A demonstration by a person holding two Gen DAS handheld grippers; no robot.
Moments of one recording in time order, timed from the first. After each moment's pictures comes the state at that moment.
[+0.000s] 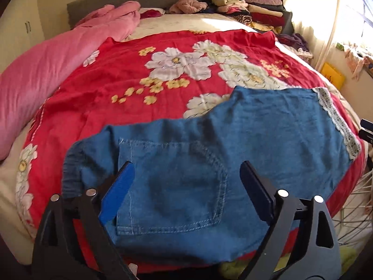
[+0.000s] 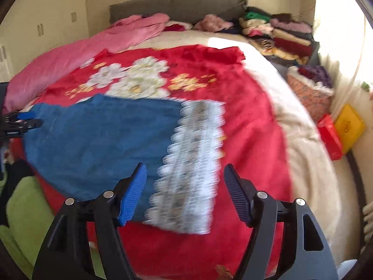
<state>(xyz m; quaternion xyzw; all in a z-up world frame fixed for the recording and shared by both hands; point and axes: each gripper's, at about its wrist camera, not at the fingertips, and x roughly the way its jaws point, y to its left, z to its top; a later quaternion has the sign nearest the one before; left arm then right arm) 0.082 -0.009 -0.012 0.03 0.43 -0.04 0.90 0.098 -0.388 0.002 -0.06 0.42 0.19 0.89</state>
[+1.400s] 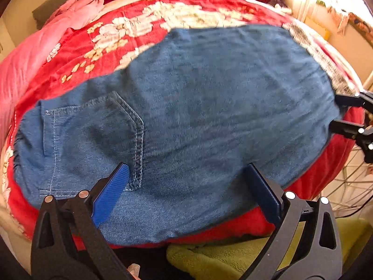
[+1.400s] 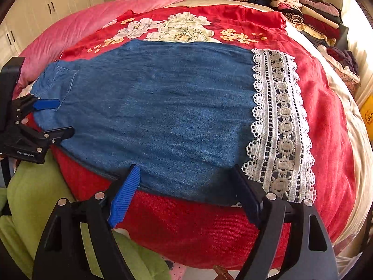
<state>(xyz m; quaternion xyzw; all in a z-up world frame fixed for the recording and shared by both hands) 0.066 -0.082 -0.059 0.09 0.50 -0.10 0.86 0.087 -0.327 -0.044 -0.06 0.50 0.21 0.84</state>
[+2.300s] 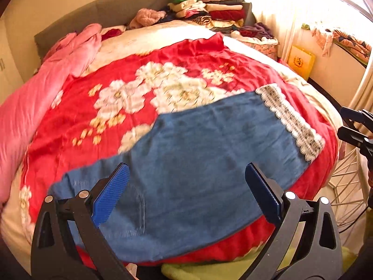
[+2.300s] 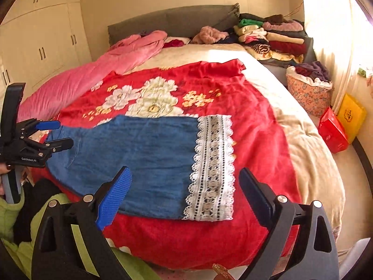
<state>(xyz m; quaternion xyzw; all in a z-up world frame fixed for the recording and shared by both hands) 0.080 -0.121 0.041 0.10 0.41 -0.13 0.90 0.060 -0.406 0.050 0.02 0.37 0.15 0.92</state>
